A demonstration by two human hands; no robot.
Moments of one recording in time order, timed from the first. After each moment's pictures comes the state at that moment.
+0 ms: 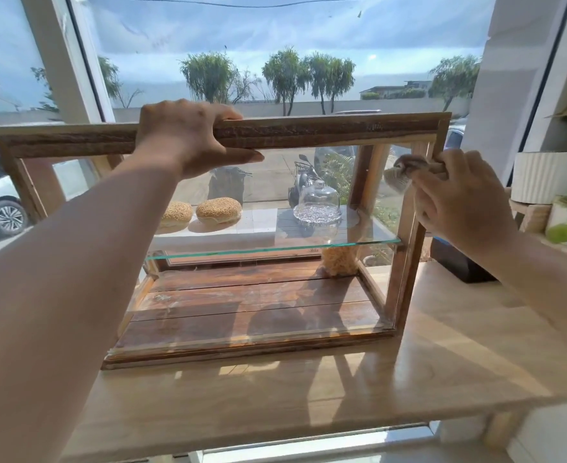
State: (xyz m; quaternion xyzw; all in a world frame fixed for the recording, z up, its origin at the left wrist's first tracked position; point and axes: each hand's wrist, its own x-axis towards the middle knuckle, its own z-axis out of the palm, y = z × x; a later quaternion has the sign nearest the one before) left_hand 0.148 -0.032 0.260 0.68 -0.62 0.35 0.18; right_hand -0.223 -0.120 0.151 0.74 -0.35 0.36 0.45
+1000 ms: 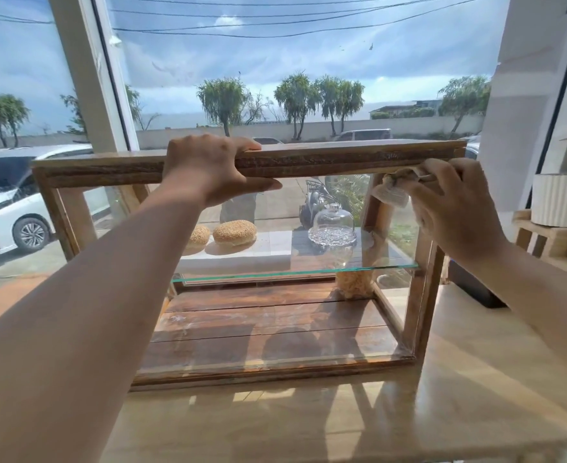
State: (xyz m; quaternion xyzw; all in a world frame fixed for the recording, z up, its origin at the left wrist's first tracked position) left_hand 0.148 -0.033 0.260 0.67 -0.62 0.36 0.19; right_hand -0.196 -0.146 0.165 0.71 -0.27 0.45 0.47
